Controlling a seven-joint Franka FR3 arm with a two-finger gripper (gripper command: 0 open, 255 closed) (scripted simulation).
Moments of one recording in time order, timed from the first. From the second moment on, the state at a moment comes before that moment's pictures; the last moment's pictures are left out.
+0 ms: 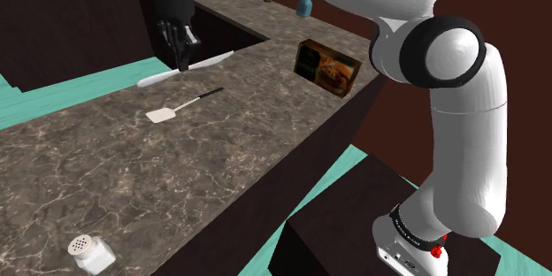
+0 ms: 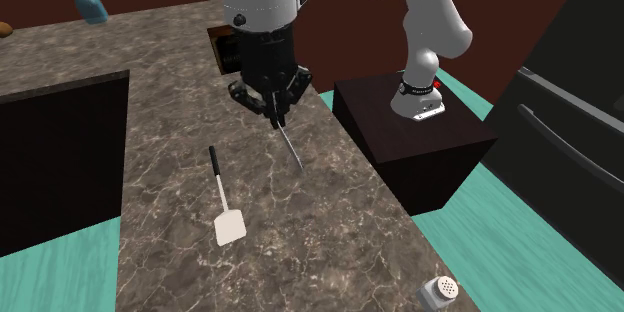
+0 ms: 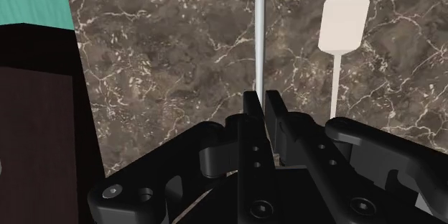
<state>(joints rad) 0.16 0.62 0.72 -0.94 -0.35 1.47 2.13</state>
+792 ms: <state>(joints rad) -0.20 0.41 0.73 -1.26 -0.22 1.59 1.88</state>
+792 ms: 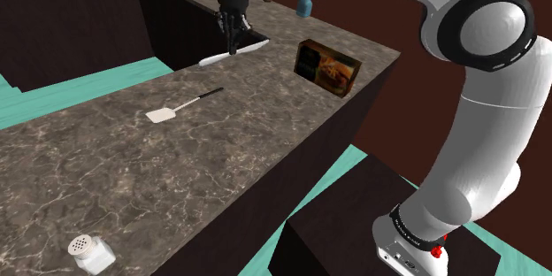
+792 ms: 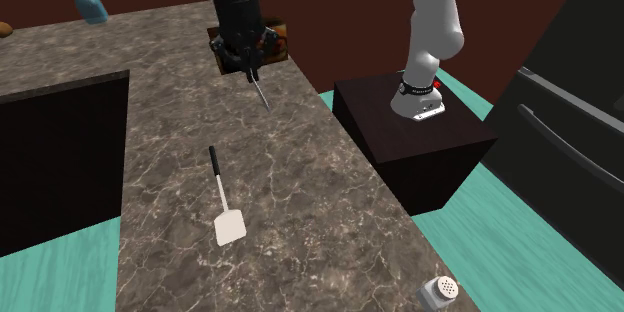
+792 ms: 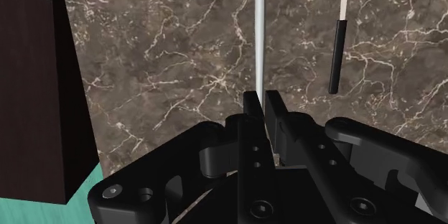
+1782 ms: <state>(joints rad) -0.44 0.40 0.65 -1.23 -0.19 1.56 1.56</state>
